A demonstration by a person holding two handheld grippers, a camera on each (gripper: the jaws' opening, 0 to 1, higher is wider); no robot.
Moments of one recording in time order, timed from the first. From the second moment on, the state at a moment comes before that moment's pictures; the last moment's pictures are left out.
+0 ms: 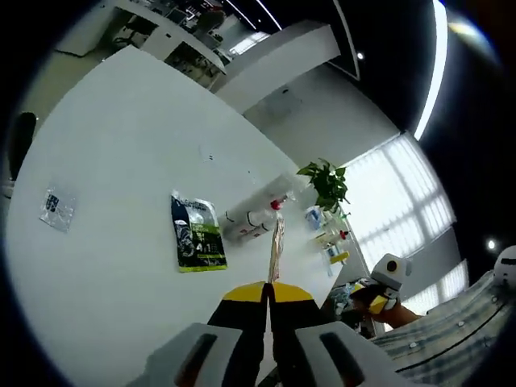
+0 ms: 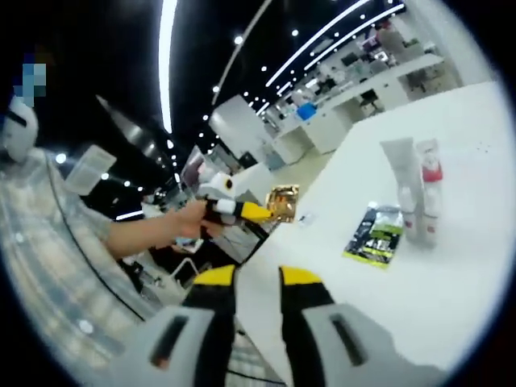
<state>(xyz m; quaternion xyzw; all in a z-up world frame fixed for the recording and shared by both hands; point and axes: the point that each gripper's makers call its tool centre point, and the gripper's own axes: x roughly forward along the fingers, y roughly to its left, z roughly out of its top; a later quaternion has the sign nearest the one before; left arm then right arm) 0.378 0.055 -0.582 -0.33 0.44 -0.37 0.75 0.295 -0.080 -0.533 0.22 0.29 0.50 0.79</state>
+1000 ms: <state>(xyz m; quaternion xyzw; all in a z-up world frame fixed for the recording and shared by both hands) 0.458 0.070 -0.682 -0.32 0.56 -0.31 0.70 0.275 -0.116 -0.551 0.21 0.31 0.41 0.83</state>
